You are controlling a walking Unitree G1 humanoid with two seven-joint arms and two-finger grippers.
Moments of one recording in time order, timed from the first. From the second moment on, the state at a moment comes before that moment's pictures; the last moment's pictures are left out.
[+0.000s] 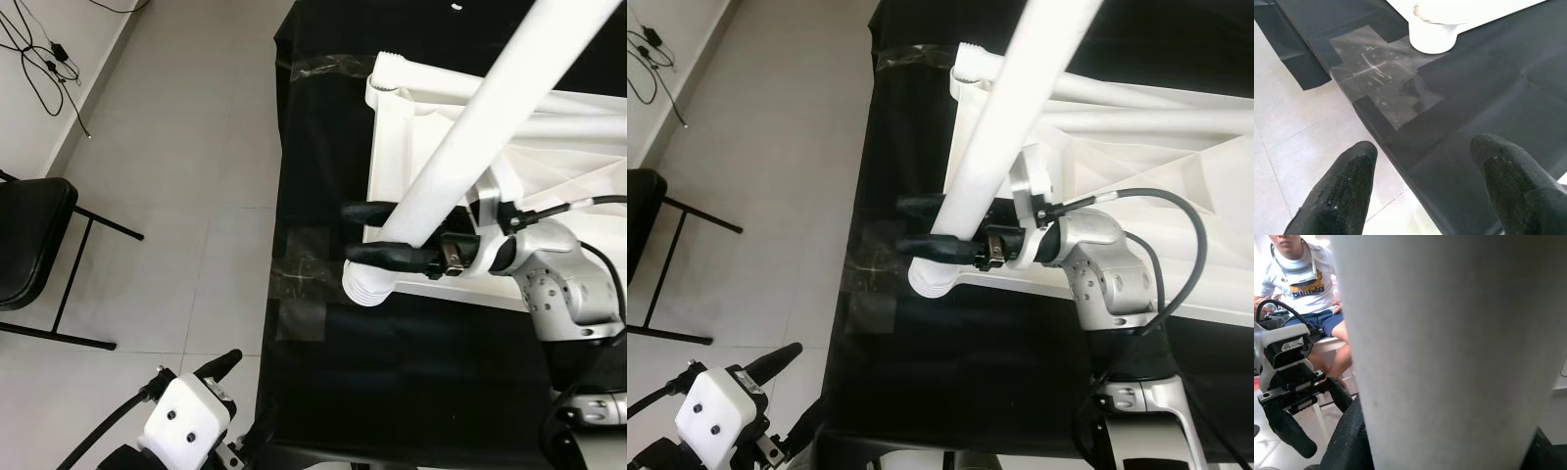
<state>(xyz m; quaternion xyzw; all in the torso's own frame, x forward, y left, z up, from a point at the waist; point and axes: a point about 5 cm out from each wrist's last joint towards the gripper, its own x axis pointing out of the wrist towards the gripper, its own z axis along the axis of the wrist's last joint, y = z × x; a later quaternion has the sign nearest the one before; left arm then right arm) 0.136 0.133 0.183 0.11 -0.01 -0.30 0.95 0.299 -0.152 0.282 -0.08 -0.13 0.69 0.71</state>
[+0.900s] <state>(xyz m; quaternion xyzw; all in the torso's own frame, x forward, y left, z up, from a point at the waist) 0.136 0.130 0.182 0.11 -0.01 -0.30 0.95 0.320 -0.144 0.288 -0.12 -0.12 0.69 0.70</state>
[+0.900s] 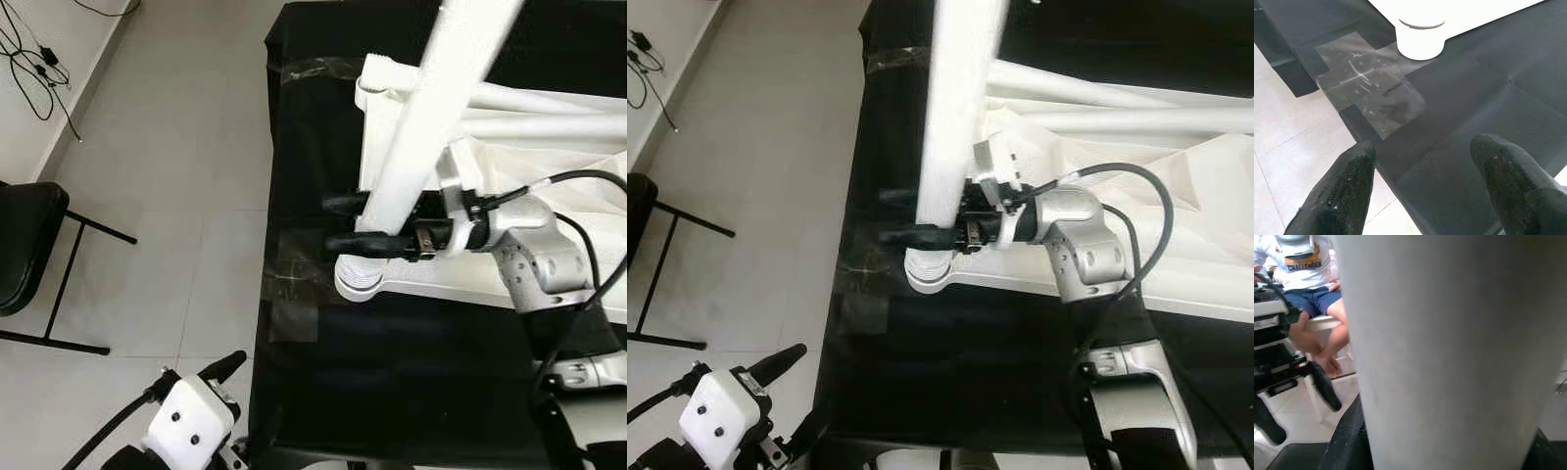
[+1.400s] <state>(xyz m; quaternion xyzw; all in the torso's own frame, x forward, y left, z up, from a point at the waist) 0.136 0.130 0.183 0.11 -0.01 -0.31 0.95 0.313 -0.142 0.286 -0.14 -0.12 0.71 0.68</state>
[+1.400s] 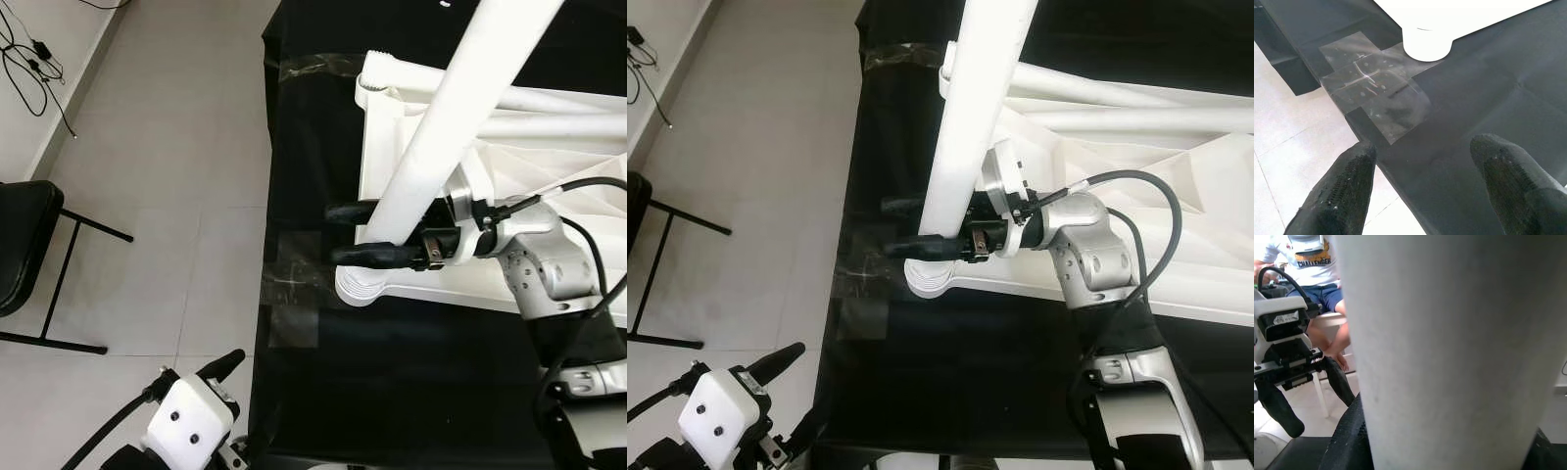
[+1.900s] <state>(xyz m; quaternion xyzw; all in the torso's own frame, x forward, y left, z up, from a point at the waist) 0.138 0.130 0.183 0.11 -0.01 -0.30 0.95 0.310 -0.132 0.286 -0.20 -0.13 0.69 0.68</state>
